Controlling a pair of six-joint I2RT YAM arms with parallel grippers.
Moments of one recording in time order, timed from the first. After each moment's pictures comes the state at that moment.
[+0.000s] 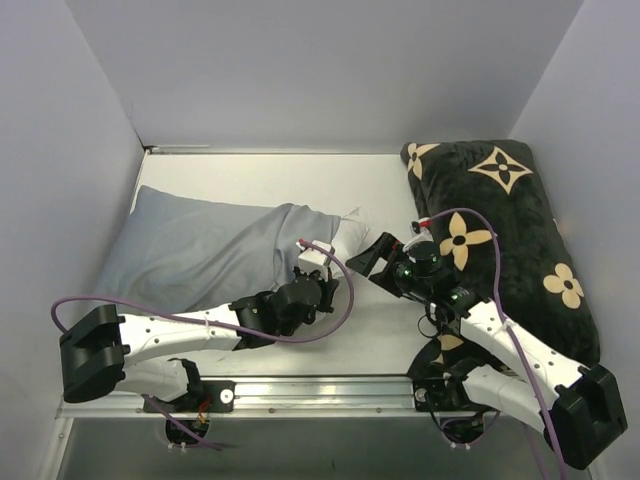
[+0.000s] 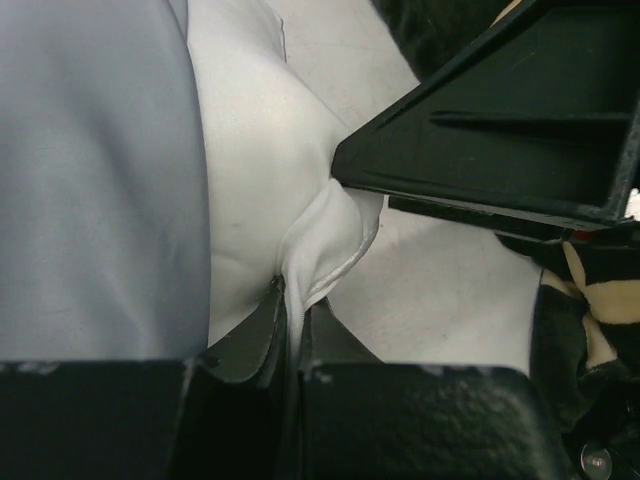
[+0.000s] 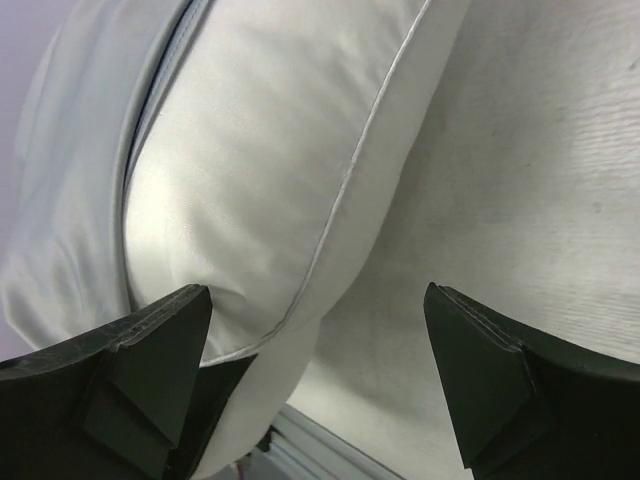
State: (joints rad) left arm -1.21 1.29 0.76 0.13 -0.57 -0.53; right arm 0.57 0.96 0.56 -0.11 -0.09 0.97
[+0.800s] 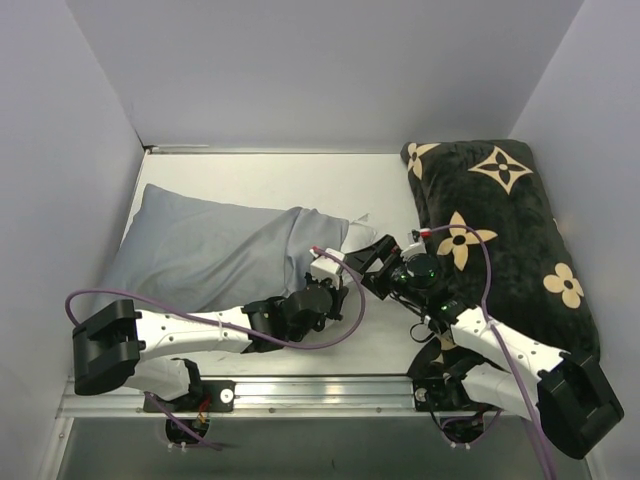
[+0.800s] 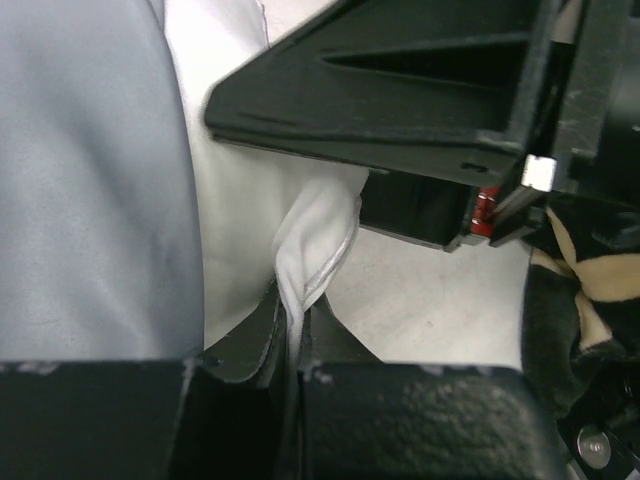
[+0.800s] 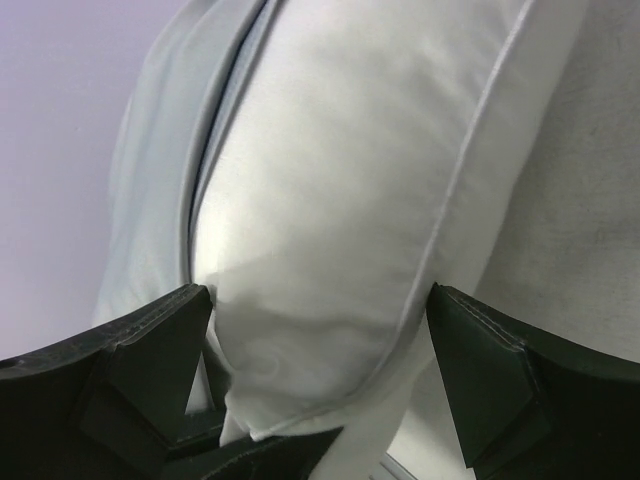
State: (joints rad) left arm -1.26 1.35 0.76 0.19 -0.59 -0.53; right arm 0.60 1.01 0.36 0.31 -0.10 1.23
